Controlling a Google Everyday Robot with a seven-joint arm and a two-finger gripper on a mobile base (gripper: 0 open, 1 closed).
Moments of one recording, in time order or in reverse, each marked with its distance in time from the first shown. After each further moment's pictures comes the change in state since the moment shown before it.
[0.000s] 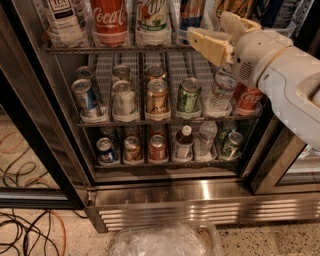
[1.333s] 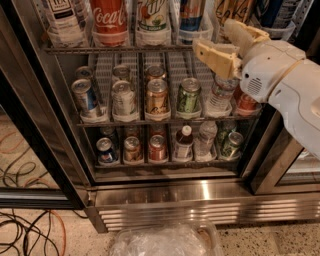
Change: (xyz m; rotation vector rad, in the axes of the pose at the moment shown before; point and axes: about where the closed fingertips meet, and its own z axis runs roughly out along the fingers) arm -0.001 0.016 -0.029 -0.020 0.003 -0.074
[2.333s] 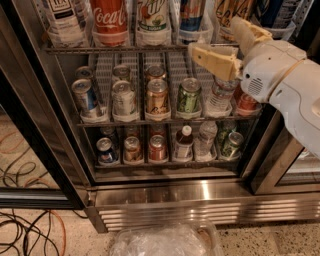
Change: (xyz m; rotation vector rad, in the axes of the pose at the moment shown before) arm 0.000 -0.001 -0.001 -0.002 -0.002 -0.005
